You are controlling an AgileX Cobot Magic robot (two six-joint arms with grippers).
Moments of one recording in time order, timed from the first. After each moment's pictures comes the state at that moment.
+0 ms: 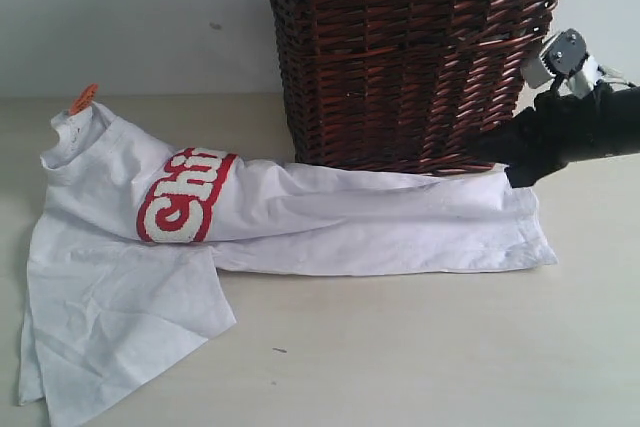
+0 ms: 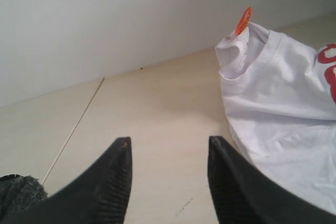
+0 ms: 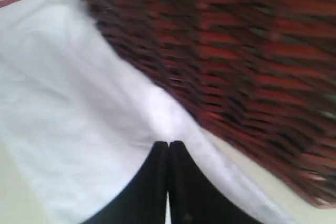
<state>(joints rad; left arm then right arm) -0.01 0.32 0.00 -1.23 -0.15 1.54 -0.11 1.93 -1.04 1.40 0.85 -2.05</state>
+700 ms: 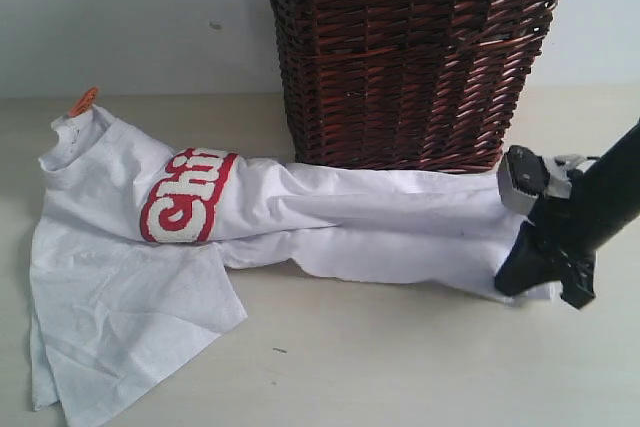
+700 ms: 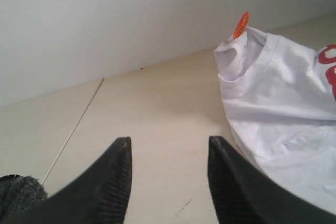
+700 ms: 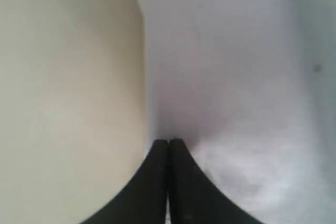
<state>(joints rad) -0.01 0.32 0.00 -1.23 -0.15 1.54 -0.06 2.06 -1.08 0.64 0.96 -1.78</state>
